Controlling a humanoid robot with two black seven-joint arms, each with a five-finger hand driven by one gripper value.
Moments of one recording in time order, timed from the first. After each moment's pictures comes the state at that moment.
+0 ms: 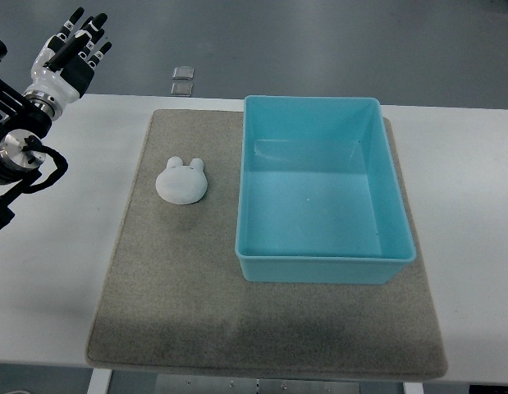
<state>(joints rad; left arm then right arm) -0.85 0.51 -0.63 -0.85 -0.25 -0.03 -0.33 0.04 0.00 0.07 0.12 -0.12 0.05 0.11</state>
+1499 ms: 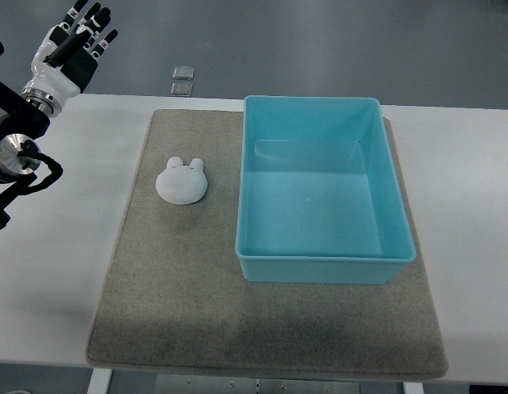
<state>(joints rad) -0.85 0.52 -0.62 -0.84 -0.15 -0.17 -0.39 0.04 0.00 0.07 0.12 -0.12 0.05 0.11</state>
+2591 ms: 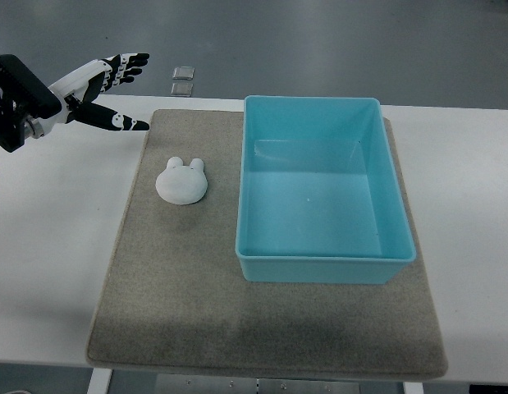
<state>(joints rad) -0.84 0.75 -0.46 -1.03 0.87 -0.12 -0.43 0.04 0.00 0.07 0.12 -0.12 0.05 0.11</state>
